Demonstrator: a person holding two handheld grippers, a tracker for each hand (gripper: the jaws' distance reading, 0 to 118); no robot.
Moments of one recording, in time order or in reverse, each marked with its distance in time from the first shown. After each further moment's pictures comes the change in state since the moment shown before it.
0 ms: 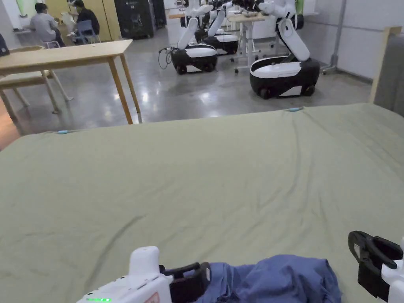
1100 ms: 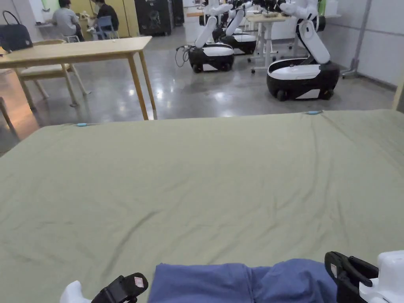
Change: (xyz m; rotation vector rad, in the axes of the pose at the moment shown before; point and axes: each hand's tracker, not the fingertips) left arm -0.136 -0.040 0.052 0.006 -0.072 0.638; right arm -0.037 -0.019 -0.028 -0.081 0.160 -0.043
